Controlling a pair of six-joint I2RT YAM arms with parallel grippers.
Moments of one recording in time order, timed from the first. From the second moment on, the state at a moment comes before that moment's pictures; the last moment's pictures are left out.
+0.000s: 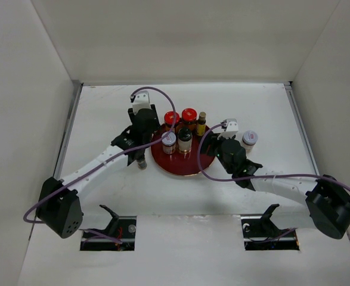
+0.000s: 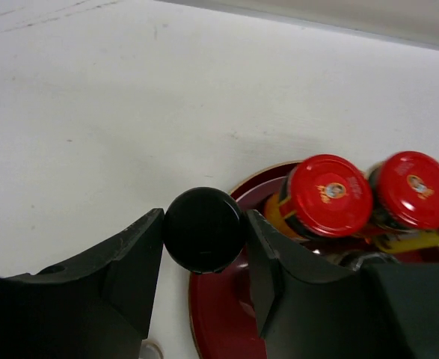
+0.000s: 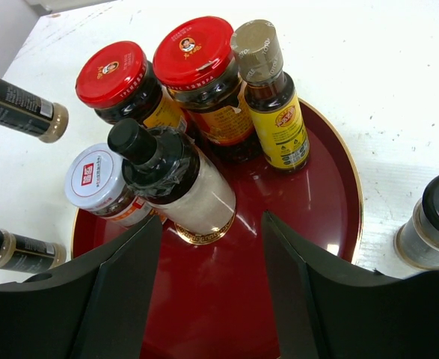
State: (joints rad) left arm -0.59 1.31 0.96 -0.06 -0.62 -0.40; right arm 0.77 1.26 0.55 0.49 0.41 0.44
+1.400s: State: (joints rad) left arm -0.68 1.48 0.88 -0.03 -0.63 -0.50; right arm 0.77 1.24 0.55 0.49 0.41 0.44
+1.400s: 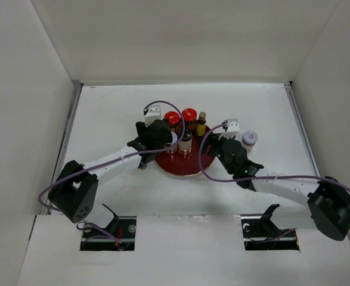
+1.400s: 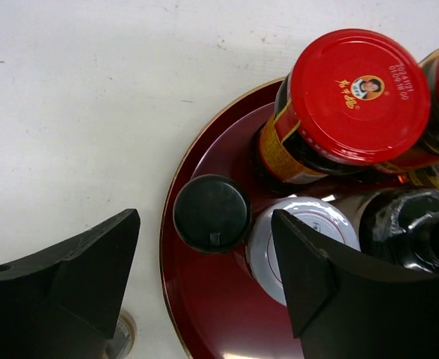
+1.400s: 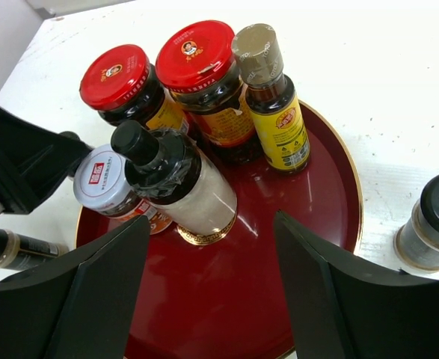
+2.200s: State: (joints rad) left arm -0.63 0.84 0.35 0.28 -0.63 -0.58; right arm 0.55 0.99 0.54 0.29 0.62 0.47
